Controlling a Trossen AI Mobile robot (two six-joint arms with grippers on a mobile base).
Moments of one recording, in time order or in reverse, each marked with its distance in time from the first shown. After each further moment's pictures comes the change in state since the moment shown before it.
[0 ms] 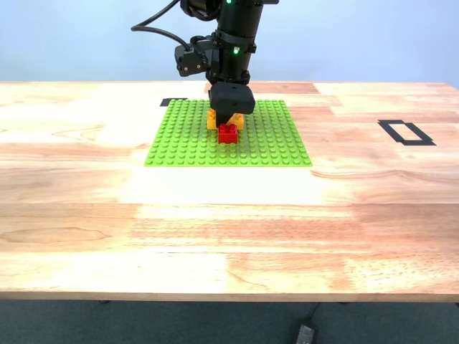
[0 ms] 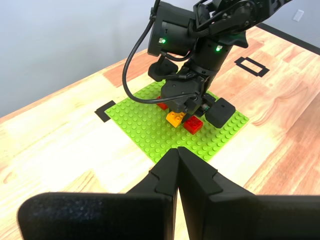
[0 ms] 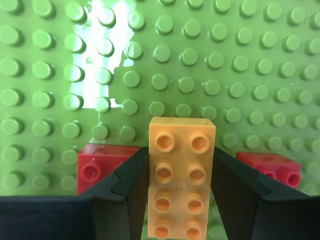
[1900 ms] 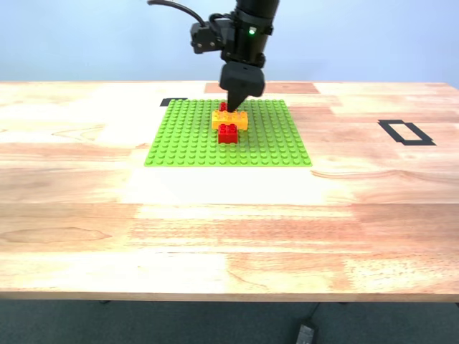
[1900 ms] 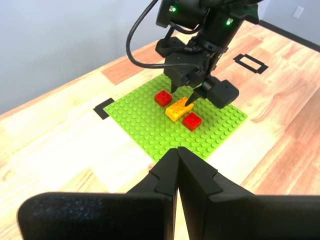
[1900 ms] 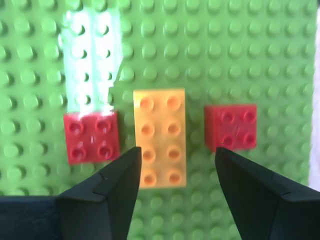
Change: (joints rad) arm 0 0.000 -0.008 0.000 -0.023 0.000 0.026; arm 1 -0.058 -0.116 -0.088 0.033 0.002 0.078
